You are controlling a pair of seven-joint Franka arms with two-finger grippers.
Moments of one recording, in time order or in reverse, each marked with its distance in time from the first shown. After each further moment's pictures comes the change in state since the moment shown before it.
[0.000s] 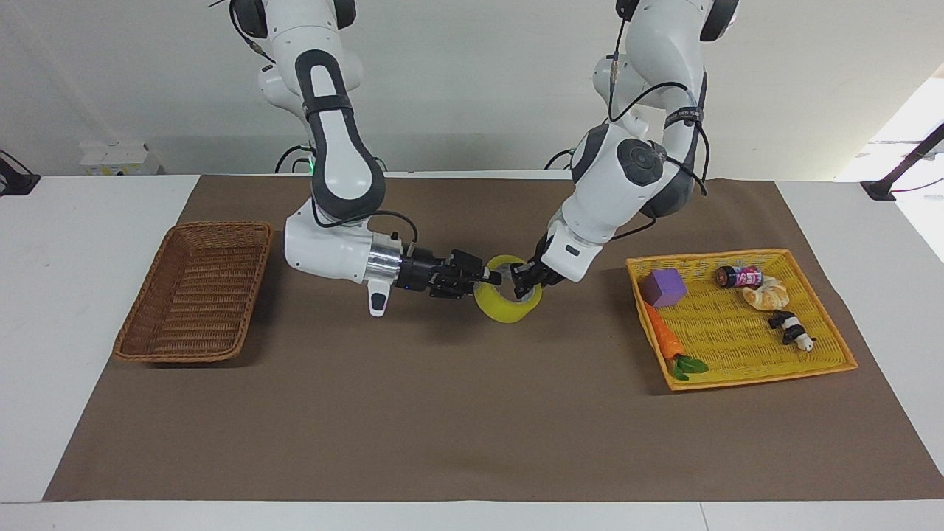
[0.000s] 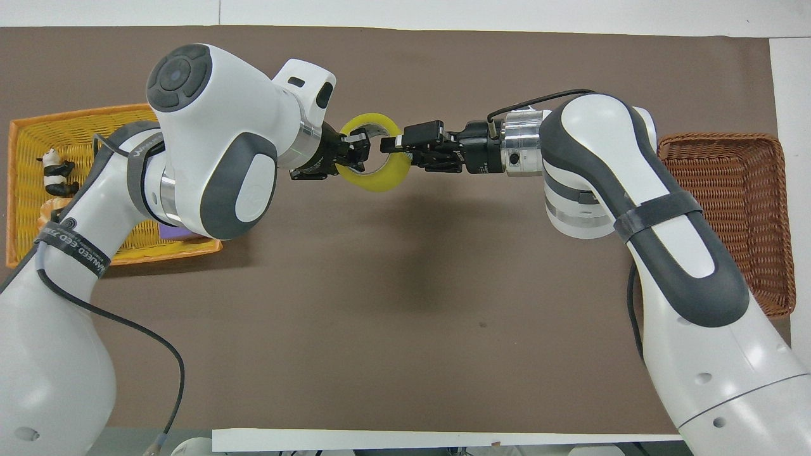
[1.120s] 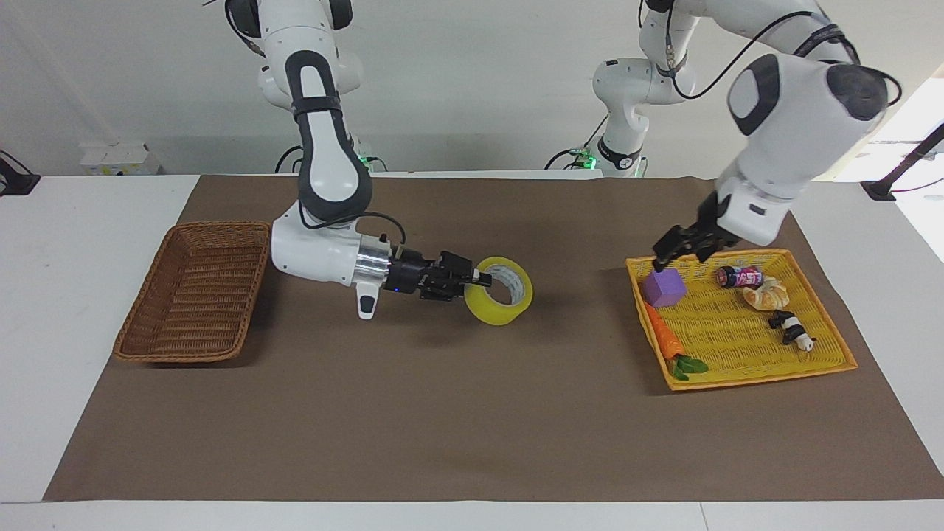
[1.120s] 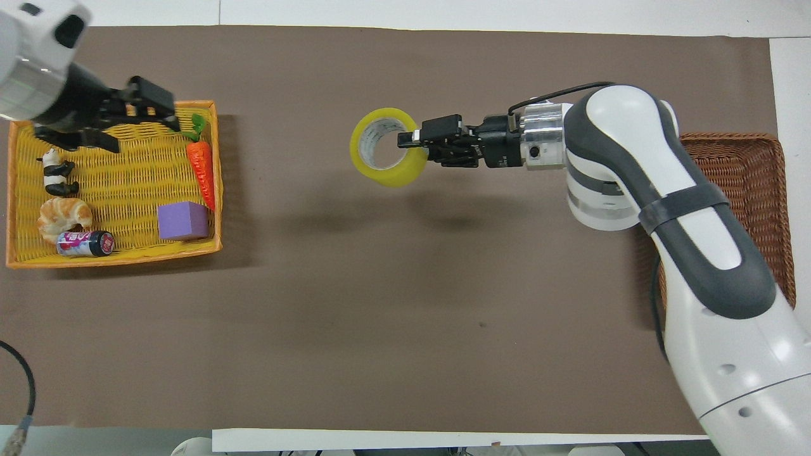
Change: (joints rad) left arm 0.420 -0.158 0.057 0.147 0.191 -0.447 0.388; right arm -0.118 -0.005 -0.008 0.011 -0.095 -0.123 0.000
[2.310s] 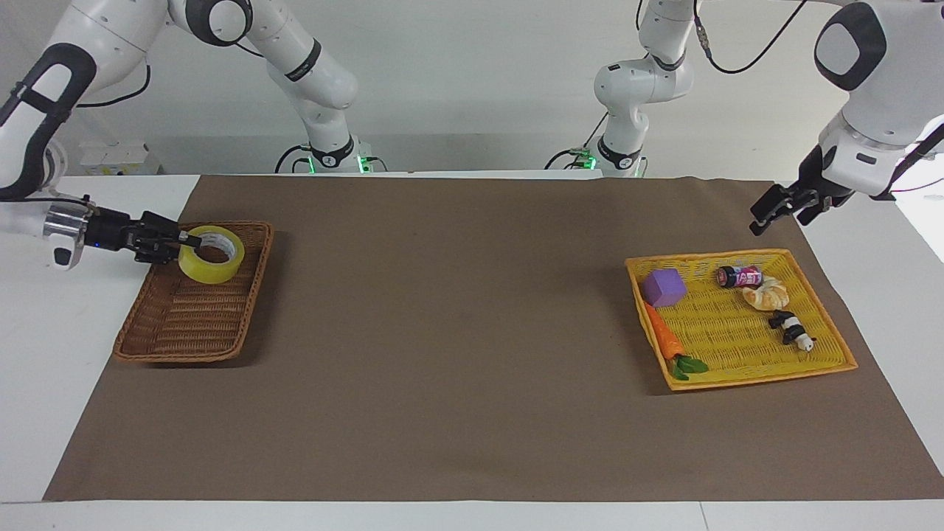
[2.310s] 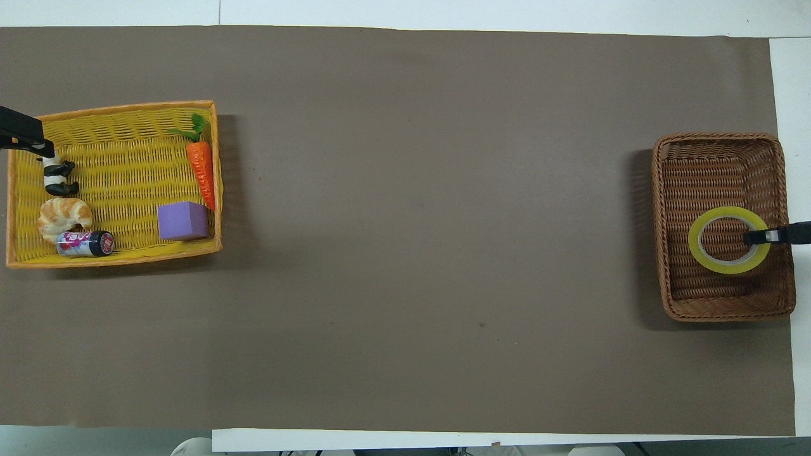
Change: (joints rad) left arm 0.077 -0.125 -0.027 -0.028 0.128 -0.112 0.099; right arm -0.881 0.068 -0.012 0.093 -0.733 -0.571 -0.522
